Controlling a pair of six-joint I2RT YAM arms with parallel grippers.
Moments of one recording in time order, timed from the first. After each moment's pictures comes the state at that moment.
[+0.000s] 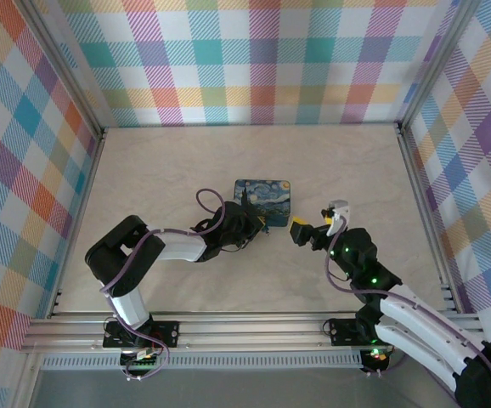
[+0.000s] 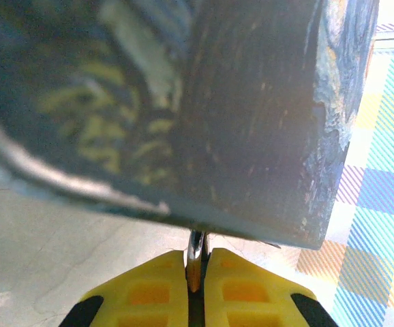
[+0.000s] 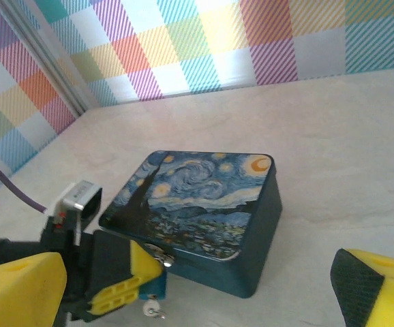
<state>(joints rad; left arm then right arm) -0.77 1.75 0.75 0.41 0.11 -1.41 0.62 0.66 0.27 0.21 0.11 0.32</state>
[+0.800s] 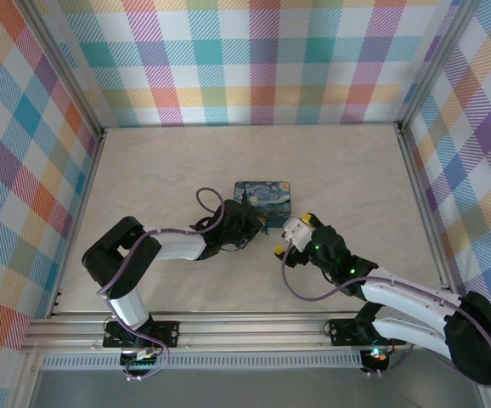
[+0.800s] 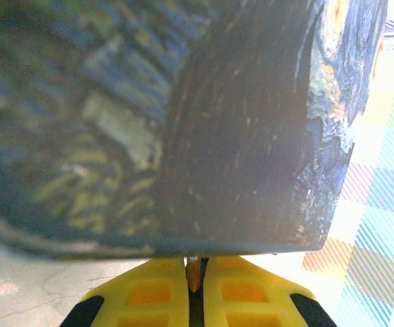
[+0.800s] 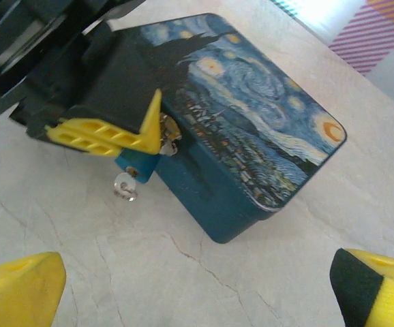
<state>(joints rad) -0.77 1.72 0.77 0.33 0.11 -1.41 0.79 0.98 0.33 0.16 0.16 -0.34</state>
